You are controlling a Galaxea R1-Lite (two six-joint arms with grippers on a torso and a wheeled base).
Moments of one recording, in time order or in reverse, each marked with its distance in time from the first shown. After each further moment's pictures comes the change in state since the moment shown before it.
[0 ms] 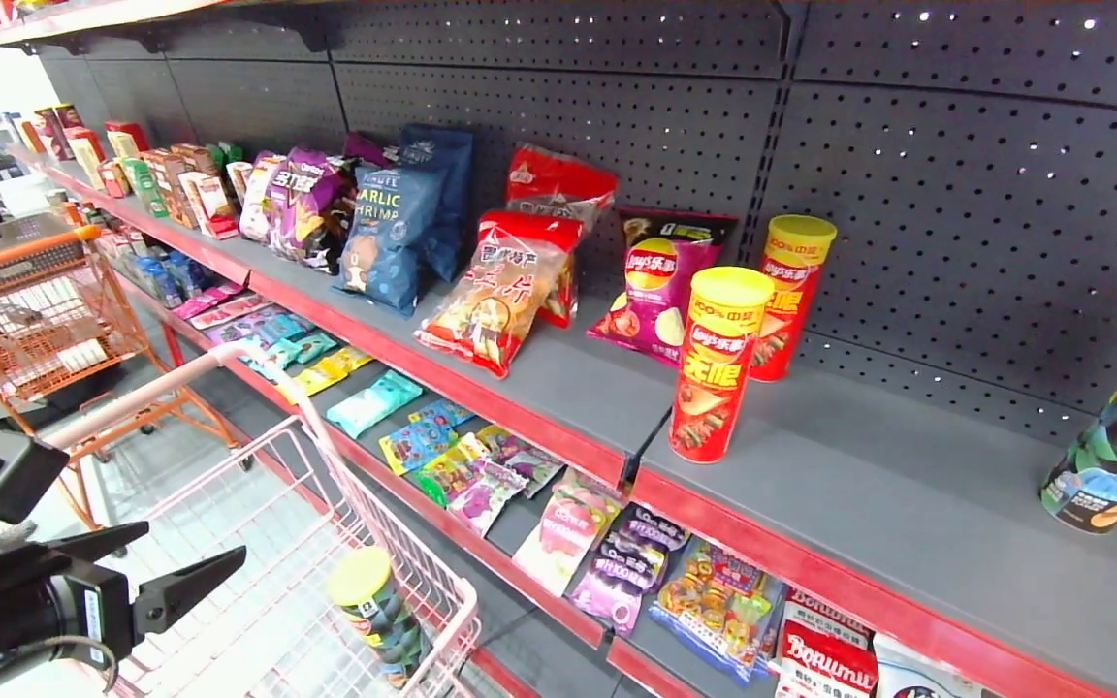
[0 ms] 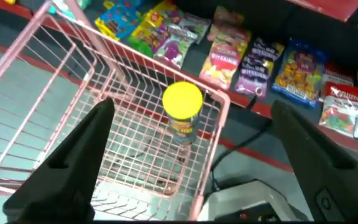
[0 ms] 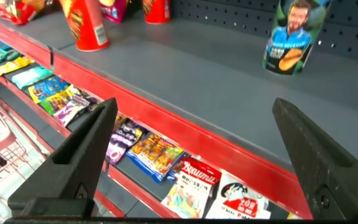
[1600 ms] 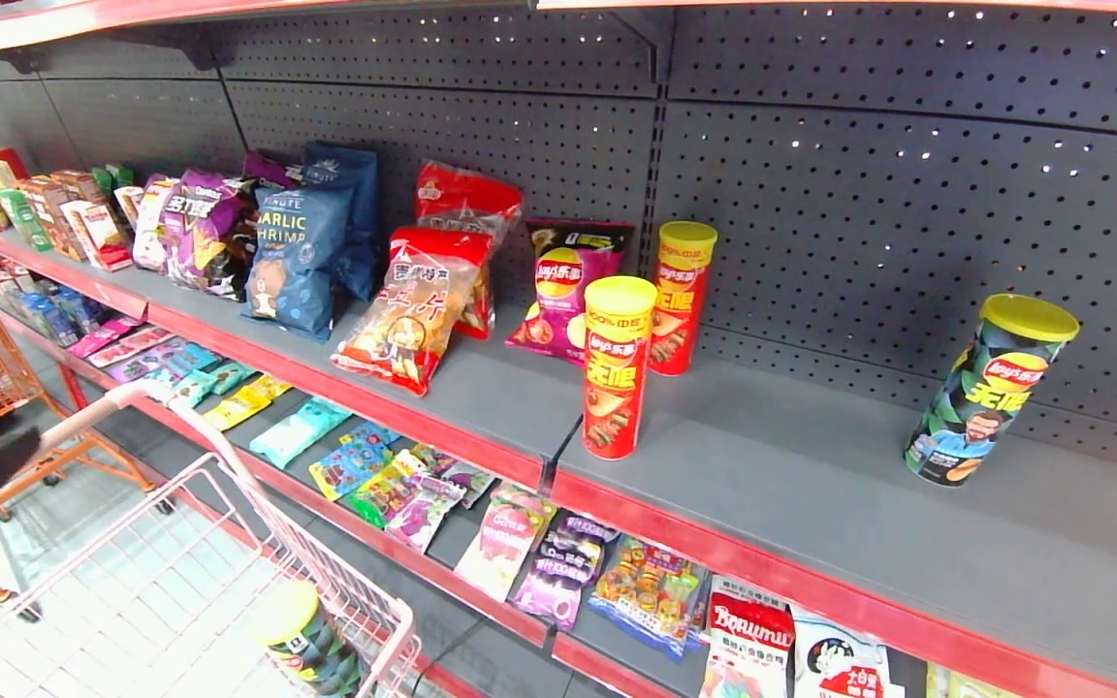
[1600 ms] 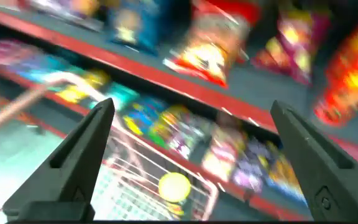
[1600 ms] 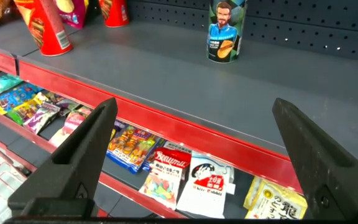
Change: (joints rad) left arm -0.046 -0.399 -0.287 0.310 0.244 -0.126; right arm 0.000 0.000 0.000 0.000 -0.007 0.000
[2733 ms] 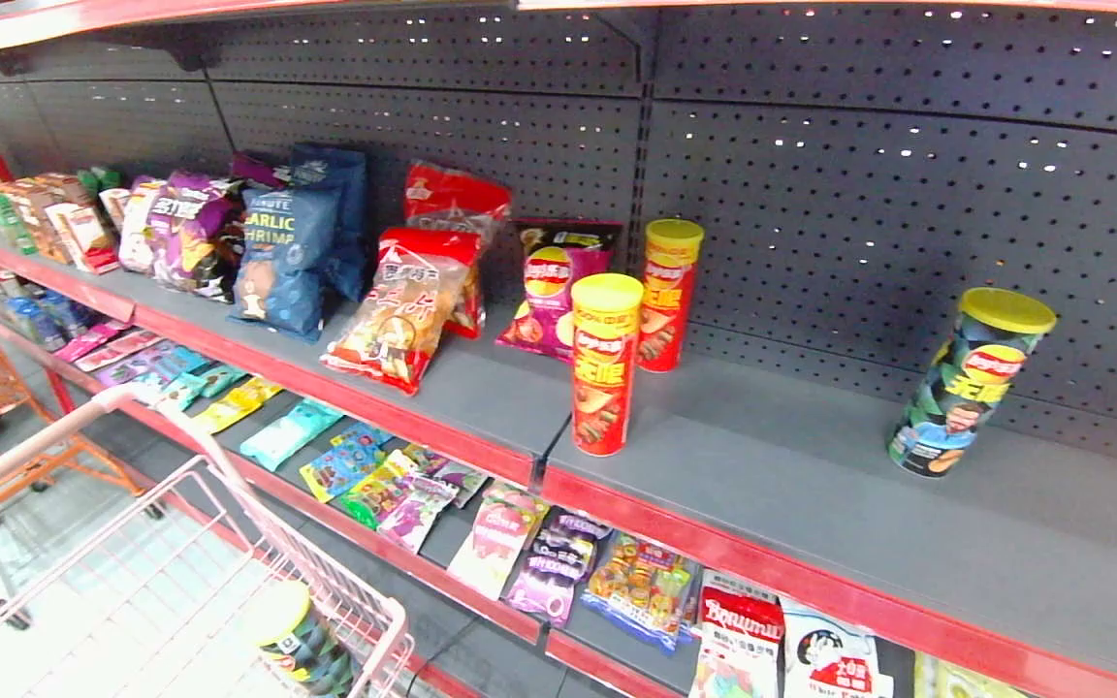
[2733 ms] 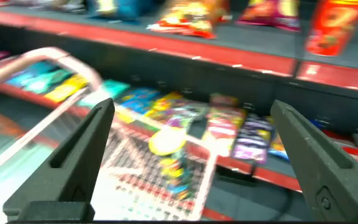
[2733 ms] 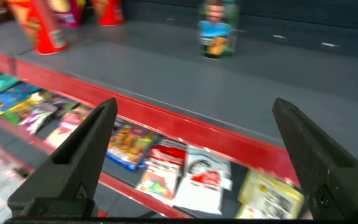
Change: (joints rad) left arm -0.070 -0.801 0.533 0.123 0.092 0.039; right arm -0.001 0.000 0.000 0.000 0.000 0.001
